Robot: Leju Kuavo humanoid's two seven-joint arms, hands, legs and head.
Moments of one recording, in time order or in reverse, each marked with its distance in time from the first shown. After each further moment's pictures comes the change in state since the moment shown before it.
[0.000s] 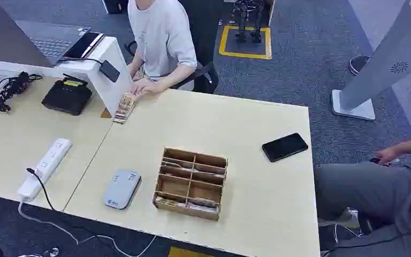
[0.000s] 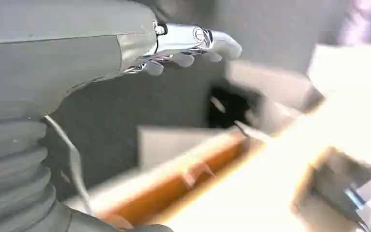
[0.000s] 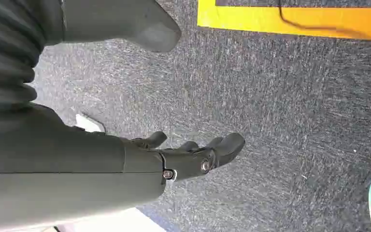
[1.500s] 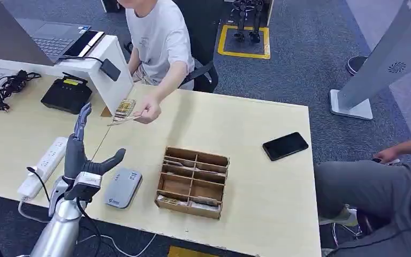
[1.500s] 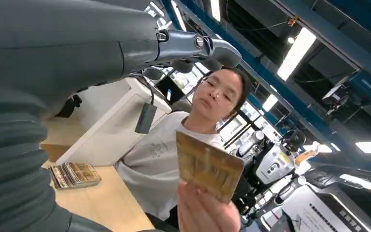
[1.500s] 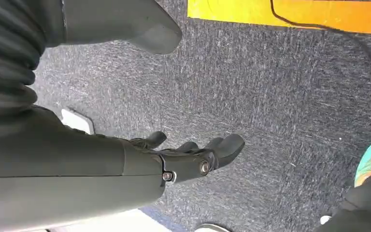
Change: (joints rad) left arm 0.046 -0.075 -1.335 -0.844 -0.709 0.494 0.003; right arm 0.016 -0.006 -0.081 0.009 0.050 -0.025 -0.112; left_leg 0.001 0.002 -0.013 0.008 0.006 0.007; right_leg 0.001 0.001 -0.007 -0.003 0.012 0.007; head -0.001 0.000
